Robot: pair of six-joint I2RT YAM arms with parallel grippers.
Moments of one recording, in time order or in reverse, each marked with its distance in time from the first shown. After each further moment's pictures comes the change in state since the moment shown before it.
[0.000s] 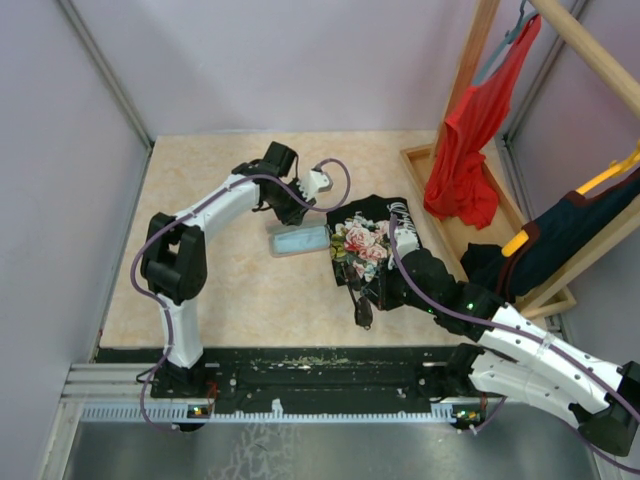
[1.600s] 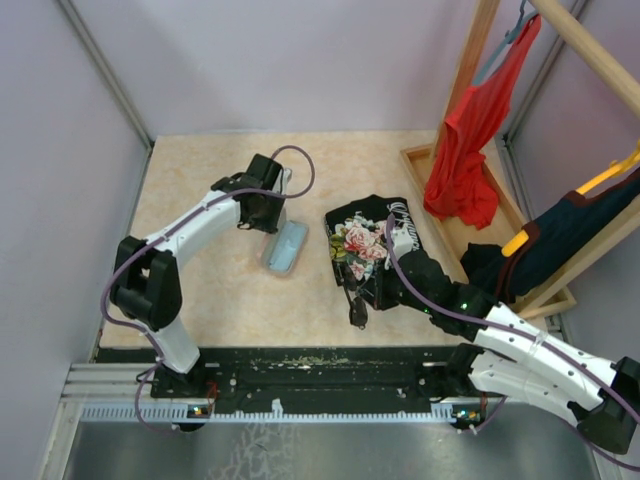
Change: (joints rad) left arm 0.000 -0.241 -0.234 -0.009 -0.379 -0.704; right arm 0.000 0.019 -0.039 0.085 -0.018 0.026
